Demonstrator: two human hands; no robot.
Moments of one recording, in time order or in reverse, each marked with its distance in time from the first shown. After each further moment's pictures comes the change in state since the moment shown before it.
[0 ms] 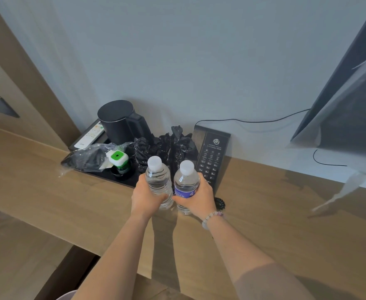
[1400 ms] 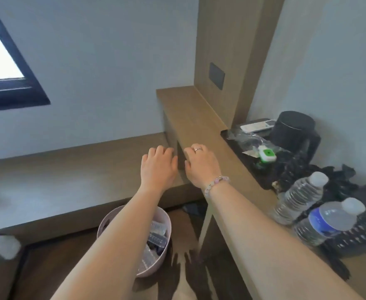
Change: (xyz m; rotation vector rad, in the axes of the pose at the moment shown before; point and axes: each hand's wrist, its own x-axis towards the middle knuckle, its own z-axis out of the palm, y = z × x) left_hand -0.179 -0.119 -0.210 0.628 0.639 -0.320; right_hand -0.139 -0.198 0.192 -0.742 -0.611 -1.153
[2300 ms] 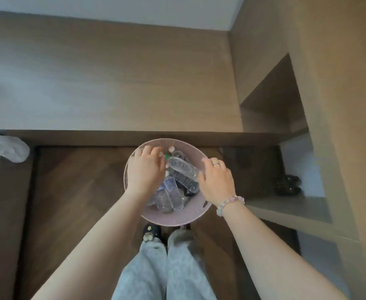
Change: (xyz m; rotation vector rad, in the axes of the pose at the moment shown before) left_hand 0.004 -0.319 0.235 -0.137 -0.382 -0.408; right_hand 0.067 -0.127 0.332 0.136 -0.619 0.114
